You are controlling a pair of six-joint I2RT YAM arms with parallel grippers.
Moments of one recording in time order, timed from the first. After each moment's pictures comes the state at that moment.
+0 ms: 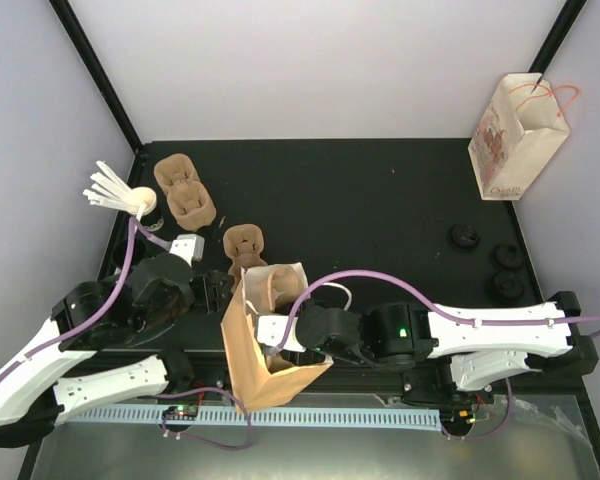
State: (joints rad) left arm -1.01 0.72 1.19 -1.25 -0.30 -0.89; right arm 1.59 1.26 1.26 -0.67 0.40 -0.30
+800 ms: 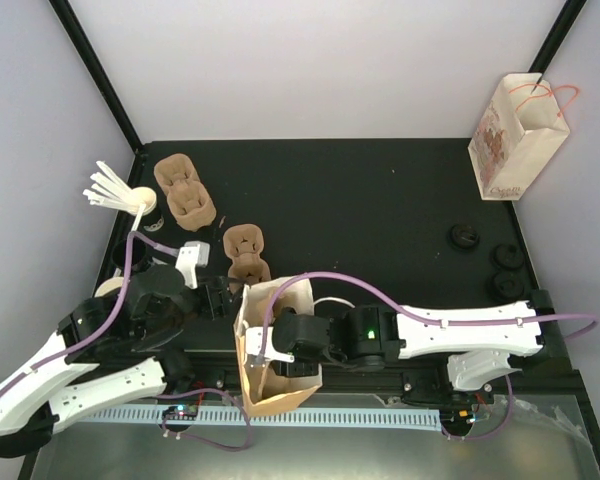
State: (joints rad) left arm -1.00 0.59 0.99 -1.00 -0.19 -0.89; right arm 1.58 1.38 1.29 -0.77 0.21 -0.20
